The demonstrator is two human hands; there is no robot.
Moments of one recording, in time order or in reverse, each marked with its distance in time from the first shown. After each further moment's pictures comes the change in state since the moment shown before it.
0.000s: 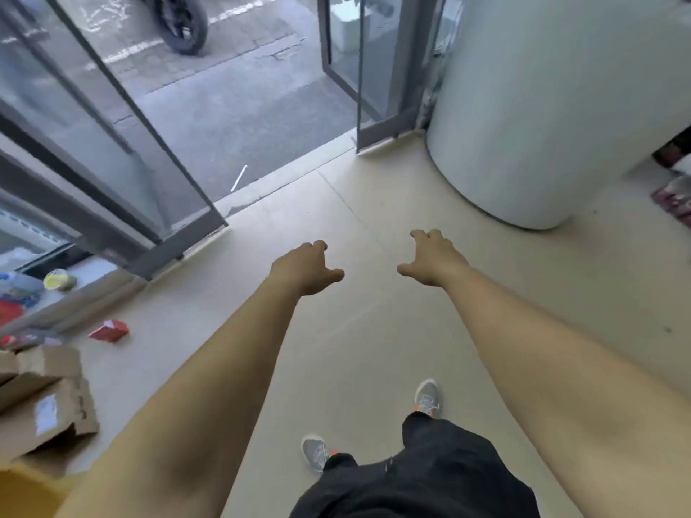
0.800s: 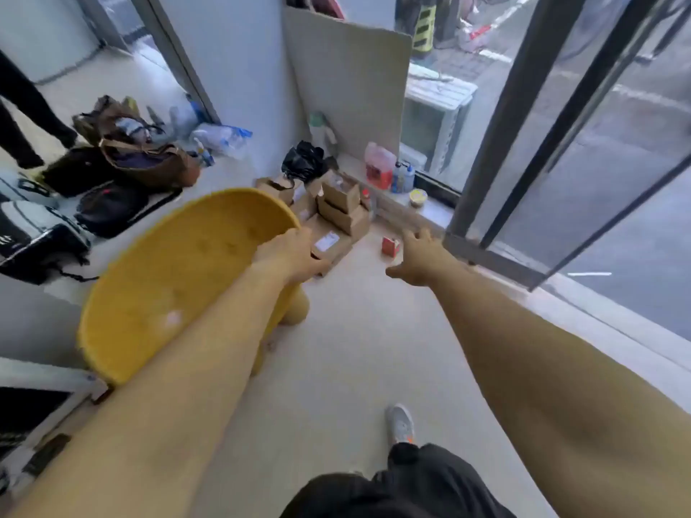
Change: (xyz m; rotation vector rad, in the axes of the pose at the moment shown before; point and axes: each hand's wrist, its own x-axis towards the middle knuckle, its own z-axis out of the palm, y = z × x) left_hand -0.326 -0.475 -0.008 -0.448 0.371 -1.152; right_hand -0.113 -0.613 0.215 -0.558 -0.344 -1.211
